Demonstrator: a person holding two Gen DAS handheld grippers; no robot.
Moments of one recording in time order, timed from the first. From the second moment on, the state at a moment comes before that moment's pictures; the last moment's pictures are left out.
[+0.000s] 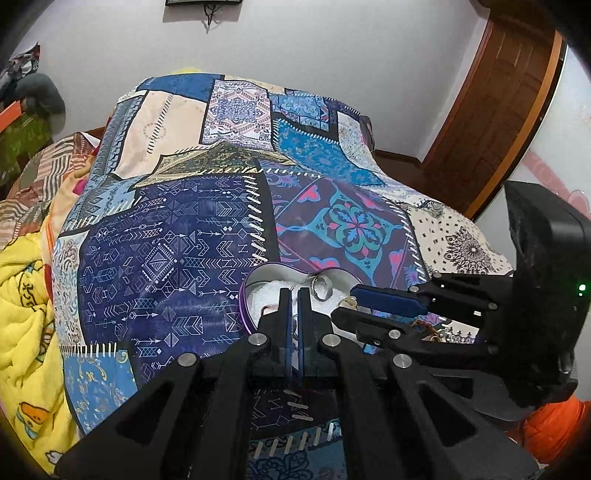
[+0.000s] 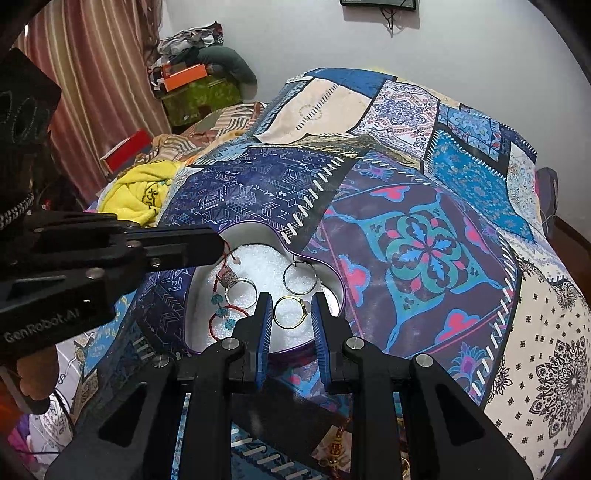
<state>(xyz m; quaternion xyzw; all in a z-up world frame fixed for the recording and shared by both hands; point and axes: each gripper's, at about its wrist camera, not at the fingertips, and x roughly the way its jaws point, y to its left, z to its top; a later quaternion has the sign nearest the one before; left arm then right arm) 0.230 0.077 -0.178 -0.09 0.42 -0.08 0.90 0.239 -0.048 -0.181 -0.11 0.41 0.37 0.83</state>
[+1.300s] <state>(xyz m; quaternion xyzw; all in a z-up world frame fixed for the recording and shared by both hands) 0.187 0.061 -0.141 -0.03 0.38 -0.03 0.92 0.212 -0.099 -0.132 -0.10 0.36 0.31 0.87</state>
